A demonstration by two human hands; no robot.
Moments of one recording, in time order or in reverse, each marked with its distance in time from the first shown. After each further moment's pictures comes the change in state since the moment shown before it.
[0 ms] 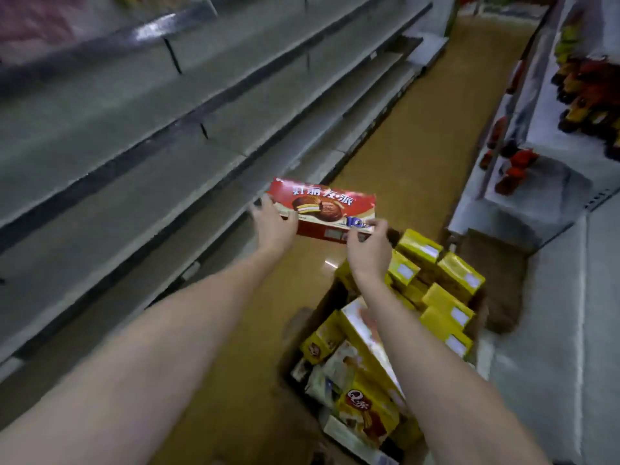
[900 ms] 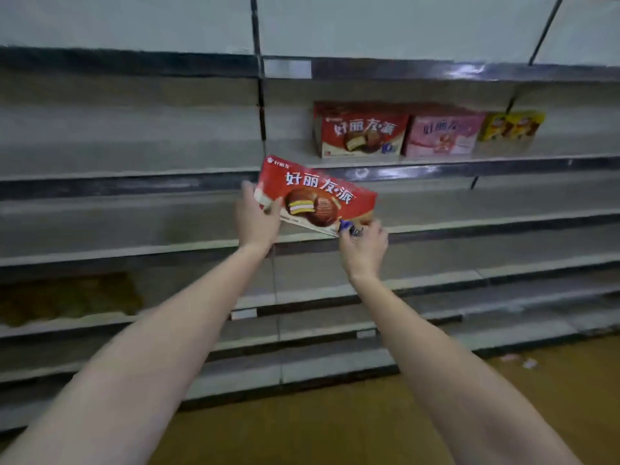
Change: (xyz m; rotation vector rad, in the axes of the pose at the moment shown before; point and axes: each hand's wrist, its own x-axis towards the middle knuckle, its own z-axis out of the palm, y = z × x) left_hand -0.018 -0.239 -0.534 -0.165 0.929 -0.092; right_hand -0.331 -0.339 0.289 0.202 -0.640 -0.610
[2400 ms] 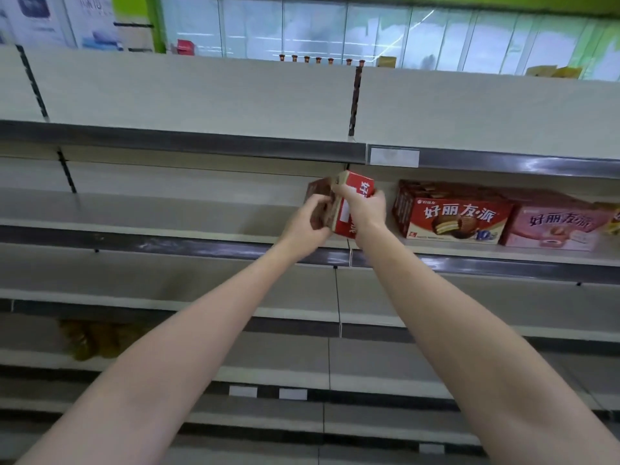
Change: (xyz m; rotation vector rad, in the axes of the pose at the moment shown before) left_hand 0.147 0.017 -0.080 -0.041 -0.283 0.248; right_hand 0.077 -0.237 0.132 0.626 -0.418 0.105
